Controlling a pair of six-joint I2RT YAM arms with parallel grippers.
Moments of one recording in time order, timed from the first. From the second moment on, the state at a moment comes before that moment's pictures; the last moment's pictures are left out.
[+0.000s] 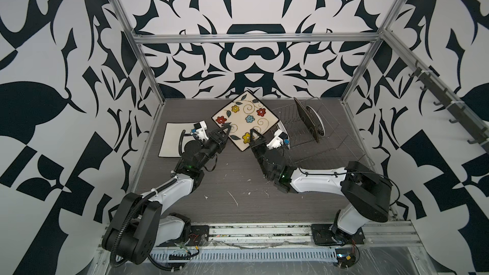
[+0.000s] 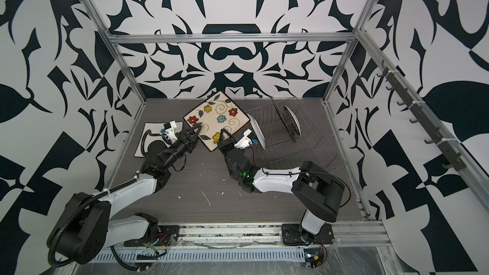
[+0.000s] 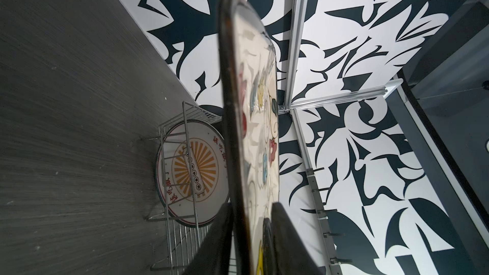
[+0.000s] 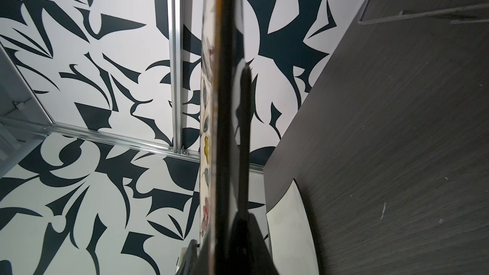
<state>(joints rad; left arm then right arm) -0.38 1.24 0.45 0.88 0.33 -1.42 1.02 1.64 0.82 0.89 0.68 1.34</state>
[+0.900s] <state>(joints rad) -0.38 1.26 0.42 0.87 0.31 -1.45 1.02 1.62 0.81 0.90 0.64 1.34</state>
